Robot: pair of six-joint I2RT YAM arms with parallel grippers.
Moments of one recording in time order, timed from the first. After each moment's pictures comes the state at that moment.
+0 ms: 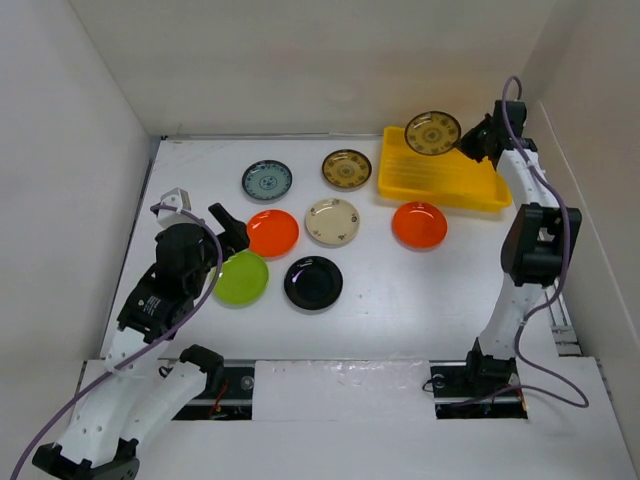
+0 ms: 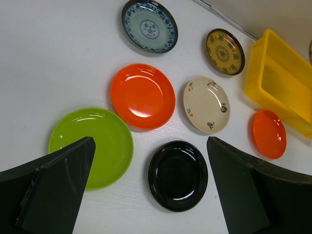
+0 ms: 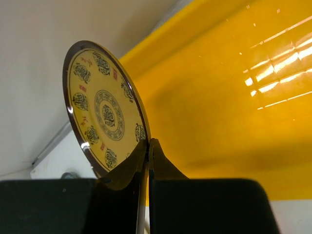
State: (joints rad) left arm -0.42 0.67 0.91 -0.67 -0.37 -0.65; right arm -0.10 1.93 1.73 -0.35 -0.10 0.77
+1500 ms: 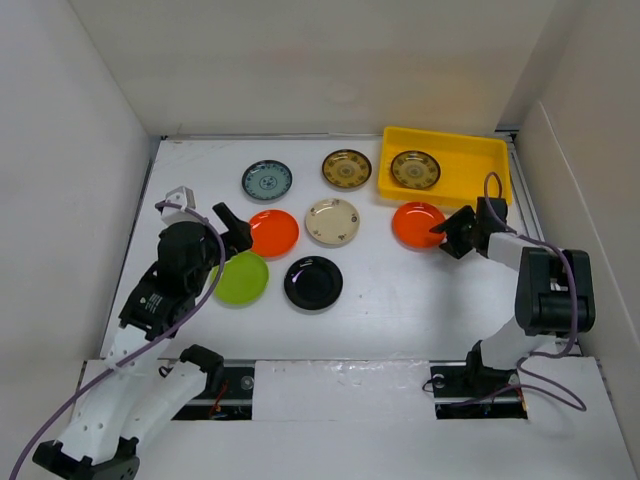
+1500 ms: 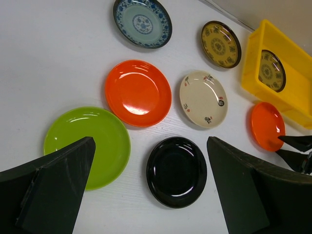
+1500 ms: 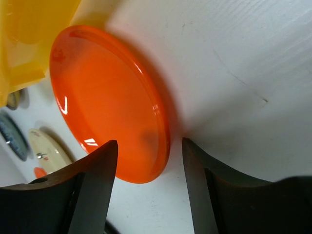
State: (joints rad) left arm -0.42 0.69 0.91 -0.65 -0.33 -0.63; right arm -0.09 1.59 0.76 -0.03 -0.20 0.91
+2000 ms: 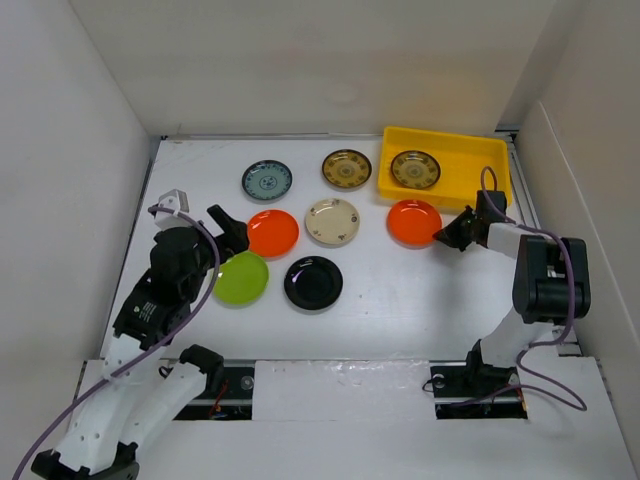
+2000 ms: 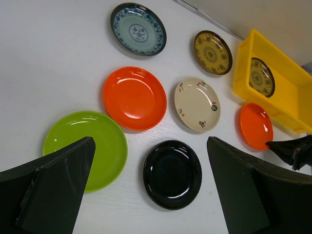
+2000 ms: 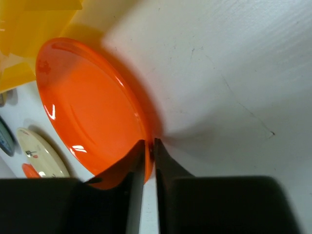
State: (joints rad) left arm -0.42 0.64 0.91 -0.65 -0.33 -0.63; right arm -0.11 1.68 0.85 -0.08 -0.26 0.83
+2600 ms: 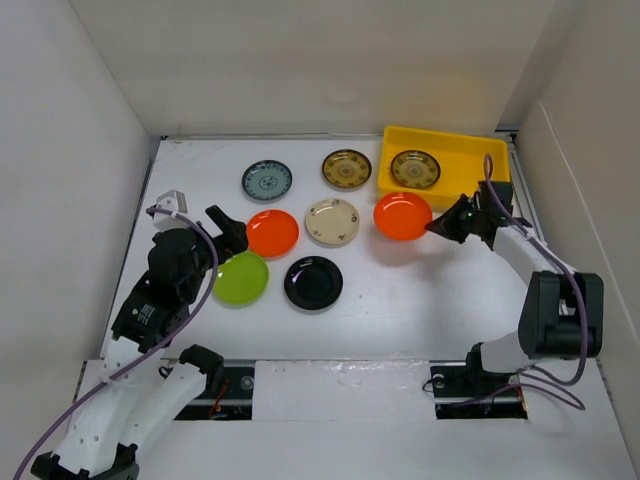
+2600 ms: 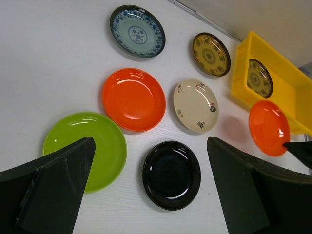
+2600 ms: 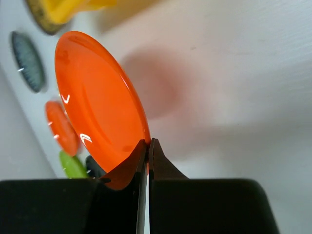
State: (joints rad) left arm -0.42 0.63 0.91 -0.65 -0.33 -0.63; right arm -0.06 1.50 0.88 -0.22 -0.39 0.73
